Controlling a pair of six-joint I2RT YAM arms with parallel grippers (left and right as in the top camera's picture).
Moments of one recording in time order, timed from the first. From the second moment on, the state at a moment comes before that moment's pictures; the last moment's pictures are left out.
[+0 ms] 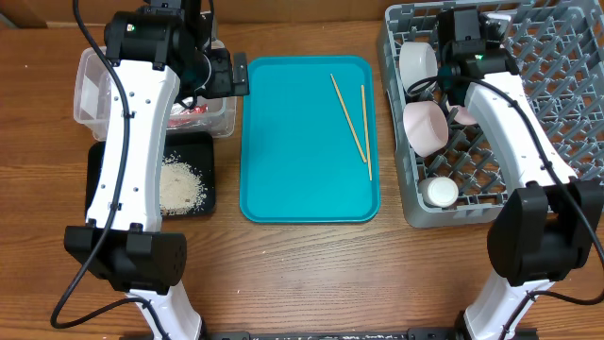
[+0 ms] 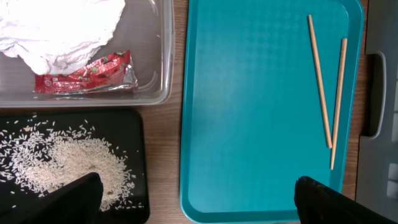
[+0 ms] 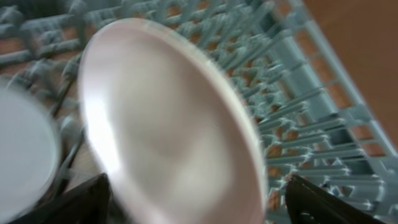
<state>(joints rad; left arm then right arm) -0.13 1.95 2.19 -1.44 0.07 -0.23 0.11 1.95 1.74 -0.85 0.67 0.30</state>
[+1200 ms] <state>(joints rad) -0.13 1.95 2.19 -1.44 0.07 -0.23 0.45 2.21 1.86 -0.98 0.08 0.22</state>
